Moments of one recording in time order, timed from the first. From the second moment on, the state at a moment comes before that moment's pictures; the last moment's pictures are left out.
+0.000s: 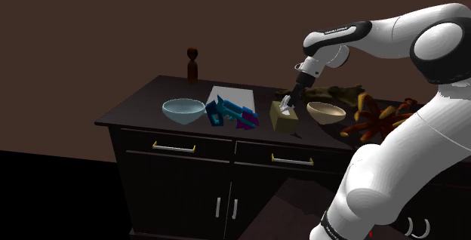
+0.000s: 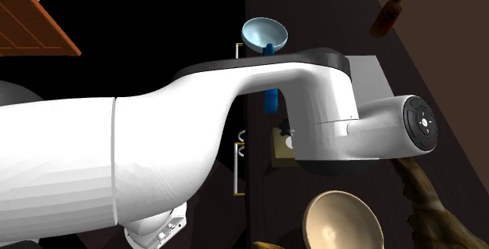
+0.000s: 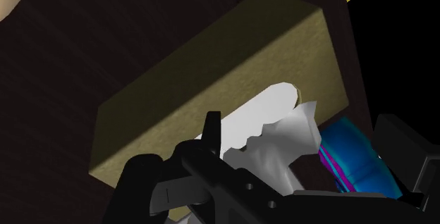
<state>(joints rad) 0.07 -0.31 -0.81 -2.19 0.15 1.81 -0.87</state>
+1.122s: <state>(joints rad) 0.06 -0.33 -0.80 -2.14 0.14 1.75 -0.84</state>
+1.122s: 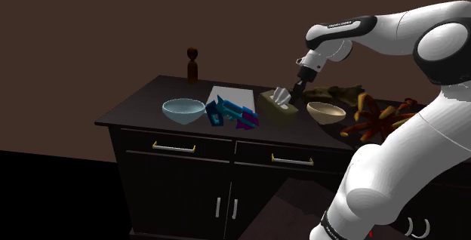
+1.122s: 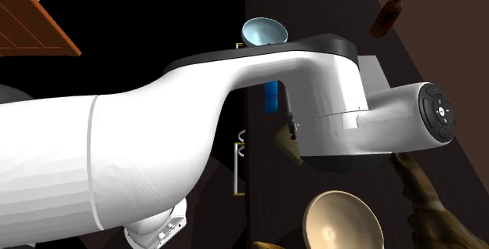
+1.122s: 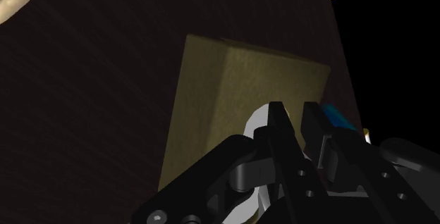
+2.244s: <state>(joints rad) 0.08 -0.34 -0.77 -1.92 0.15 1.53 -0.78</state>
